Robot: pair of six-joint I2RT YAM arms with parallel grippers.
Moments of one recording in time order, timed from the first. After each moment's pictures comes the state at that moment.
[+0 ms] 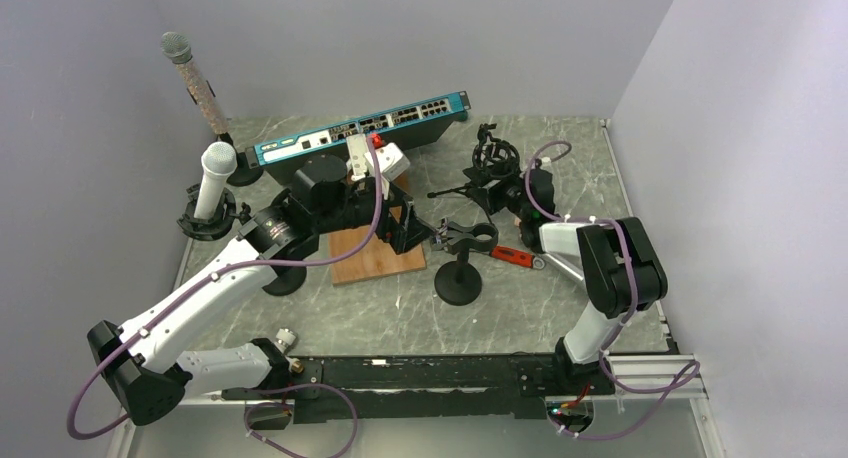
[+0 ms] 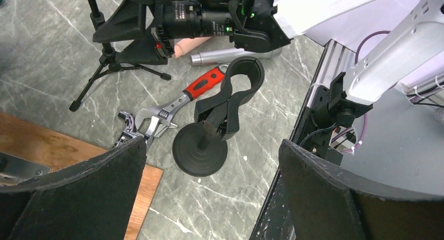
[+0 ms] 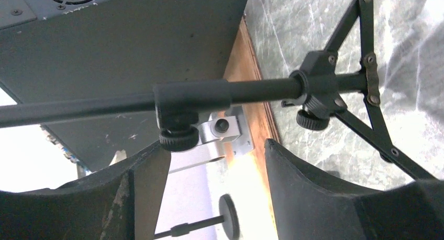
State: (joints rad) left arm -0.77 1.14 1.19 -0.32 0.38 -0.15; right arm 0.22 1.70 0.76 0.66 -0.30 1.29
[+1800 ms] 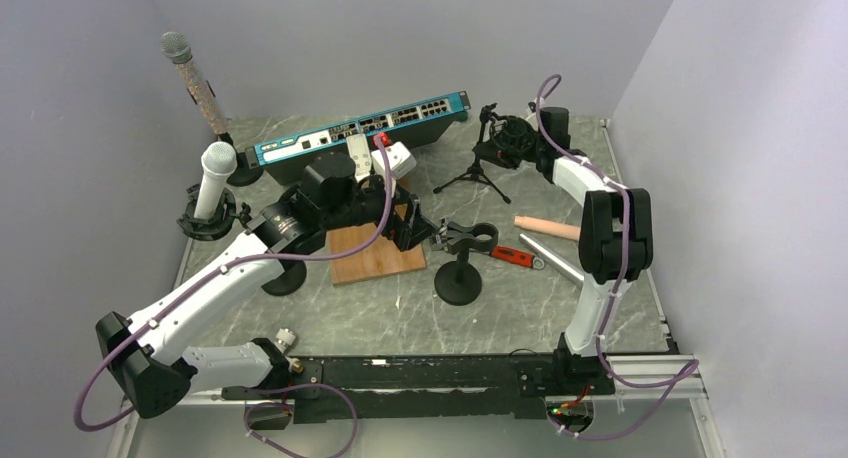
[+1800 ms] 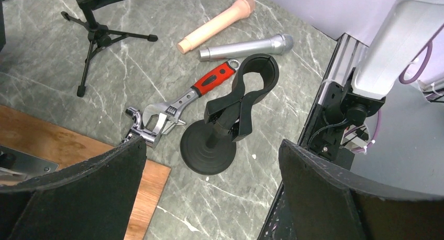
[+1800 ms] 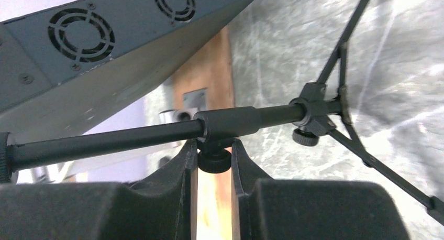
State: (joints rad) left arm -0.77 1.17 1.20 -0.33 0.36 -0.13; right arm 0.06 1.96 1.38 0.03 -0.71 0.78
